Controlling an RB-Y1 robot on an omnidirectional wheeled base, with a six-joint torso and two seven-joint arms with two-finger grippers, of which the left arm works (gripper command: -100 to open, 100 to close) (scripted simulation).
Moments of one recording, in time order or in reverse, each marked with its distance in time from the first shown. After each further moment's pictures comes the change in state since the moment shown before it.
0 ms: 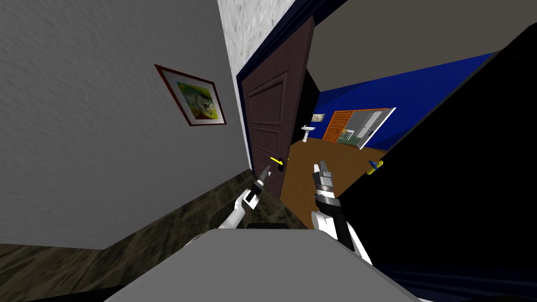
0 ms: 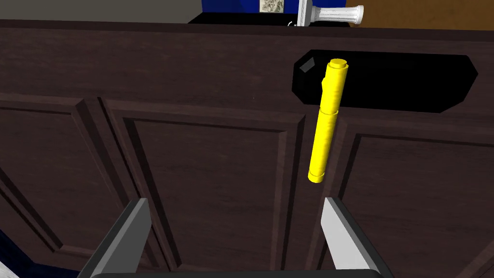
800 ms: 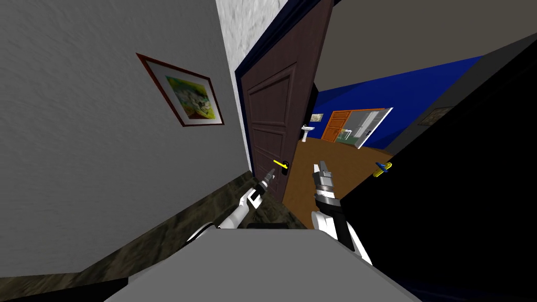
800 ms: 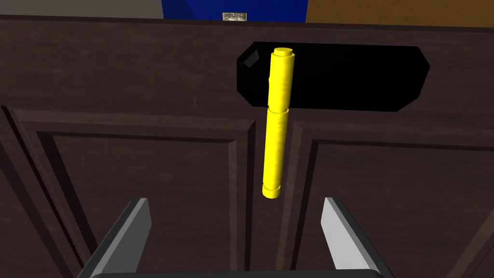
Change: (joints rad) arm -0.113 -0.024 -0.076 0.189 -0.027 0.013 0.062
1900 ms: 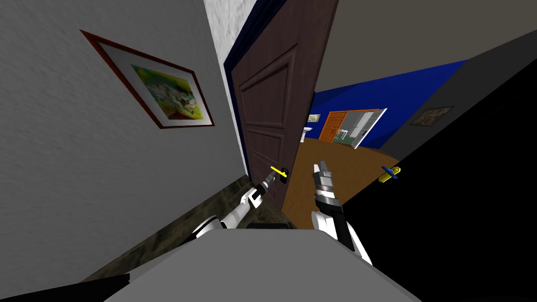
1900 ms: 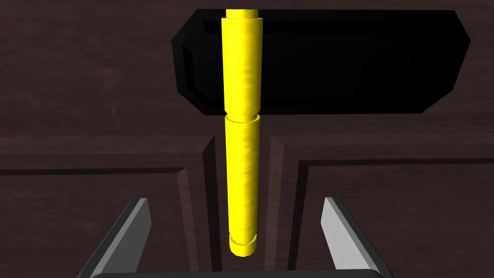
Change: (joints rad) arm -0.070 -0.004 -0.033 0.131 -0.011 0.005 0.028
